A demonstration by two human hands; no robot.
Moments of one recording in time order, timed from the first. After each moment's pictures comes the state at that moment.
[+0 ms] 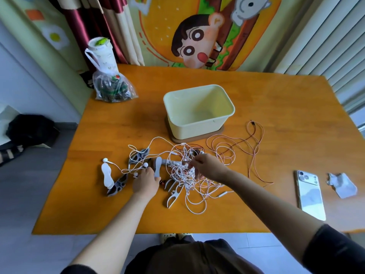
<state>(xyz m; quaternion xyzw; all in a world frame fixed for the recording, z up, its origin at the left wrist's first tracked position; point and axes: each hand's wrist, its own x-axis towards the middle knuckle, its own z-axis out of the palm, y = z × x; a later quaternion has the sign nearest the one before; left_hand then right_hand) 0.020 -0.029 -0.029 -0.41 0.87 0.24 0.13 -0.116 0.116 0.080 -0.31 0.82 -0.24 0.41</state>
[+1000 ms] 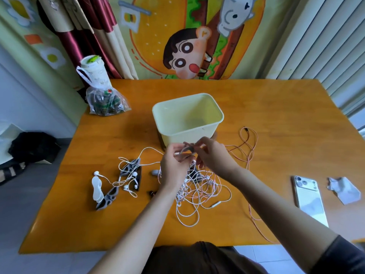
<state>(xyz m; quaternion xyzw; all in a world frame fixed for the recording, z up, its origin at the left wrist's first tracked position) -0.066 0.051 0.070 -0.34 0.66 0.63 -0.22 -0.155 0.139 0.106 -0.32 0.85 -0.36 0.21</state>
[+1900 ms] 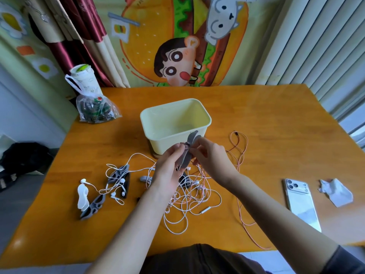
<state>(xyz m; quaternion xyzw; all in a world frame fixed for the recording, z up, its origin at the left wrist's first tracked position) -0.084 0.070 0.084 -0.34 0.39 0.85 -0.13 -0.166 0.175 0.103 -0.37 0.82 -0.41 0.14</state>
